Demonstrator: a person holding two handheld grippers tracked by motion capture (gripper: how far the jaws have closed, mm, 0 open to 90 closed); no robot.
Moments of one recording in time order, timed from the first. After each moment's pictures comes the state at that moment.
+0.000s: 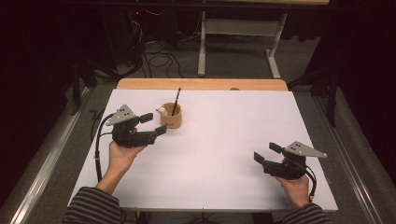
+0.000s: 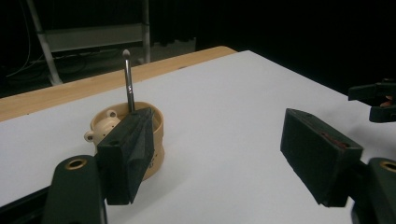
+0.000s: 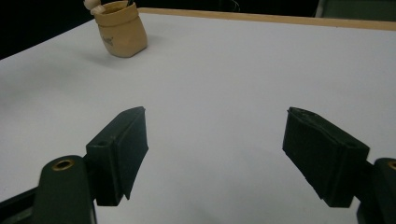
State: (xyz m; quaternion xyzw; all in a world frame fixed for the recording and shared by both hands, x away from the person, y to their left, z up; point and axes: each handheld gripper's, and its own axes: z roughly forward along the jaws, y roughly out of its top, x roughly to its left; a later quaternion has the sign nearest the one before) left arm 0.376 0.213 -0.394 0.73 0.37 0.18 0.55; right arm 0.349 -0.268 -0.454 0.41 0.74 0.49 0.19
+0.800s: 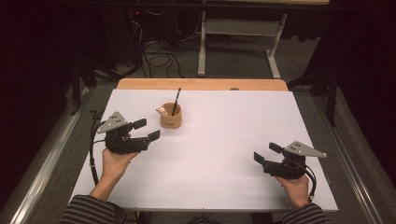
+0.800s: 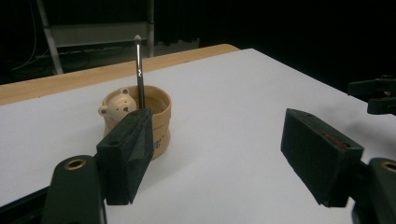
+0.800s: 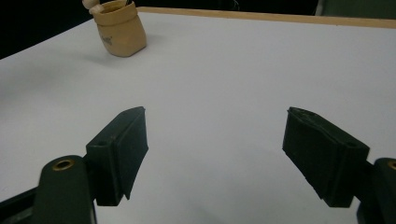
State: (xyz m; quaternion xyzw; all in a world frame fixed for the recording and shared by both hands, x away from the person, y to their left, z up) left arm 0.361 0.231 -0.407 0.72 0.38 0.17 0.56; right arm 0.350 -0.268 -0.455 0.41 0.74 0.49 0.19
